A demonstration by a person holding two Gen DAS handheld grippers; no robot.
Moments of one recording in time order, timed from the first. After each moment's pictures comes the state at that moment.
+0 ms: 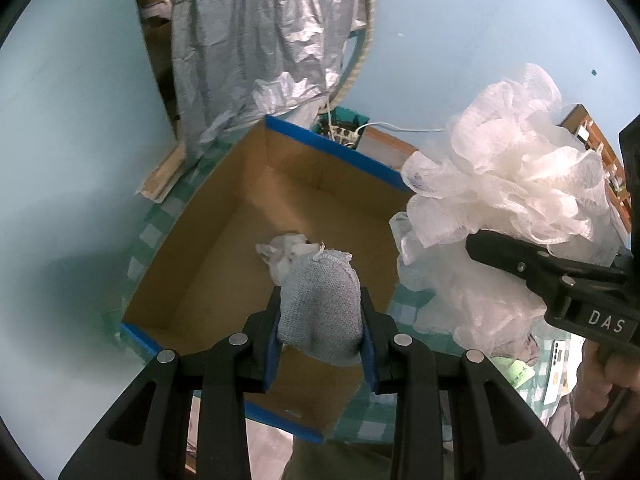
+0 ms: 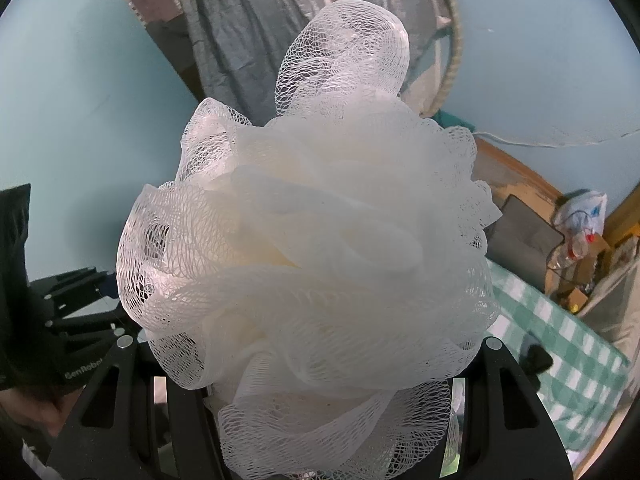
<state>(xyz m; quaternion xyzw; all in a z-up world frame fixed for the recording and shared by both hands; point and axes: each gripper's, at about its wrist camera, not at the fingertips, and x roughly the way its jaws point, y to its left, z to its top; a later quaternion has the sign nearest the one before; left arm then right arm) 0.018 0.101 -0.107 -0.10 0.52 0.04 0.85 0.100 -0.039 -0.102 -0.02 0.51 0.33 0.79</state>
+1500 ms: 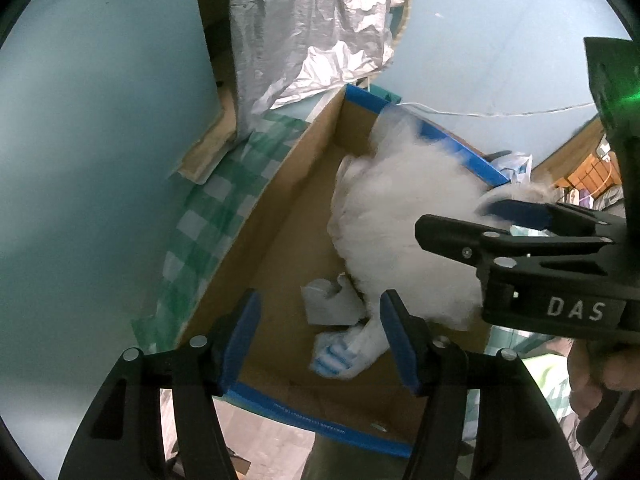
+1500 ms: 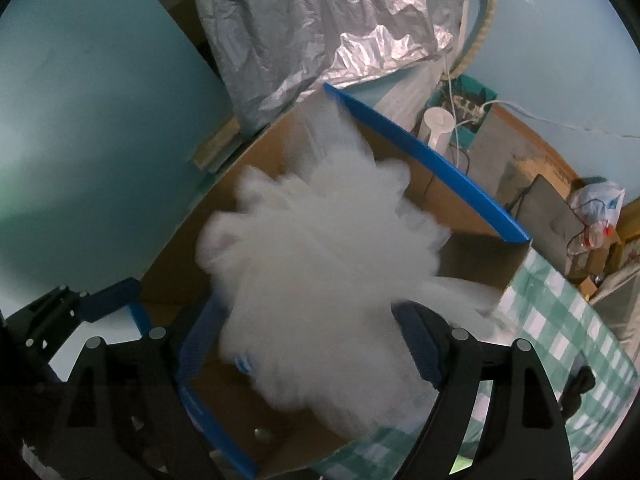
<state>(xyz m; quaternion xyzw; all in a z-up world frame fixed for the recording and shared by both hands) 0.036 0.172 -0.149 -0.09 0.57 0.07 0.82 0.133 0.078 -0.141 -0.06 0.58 0.30 0.75</state>
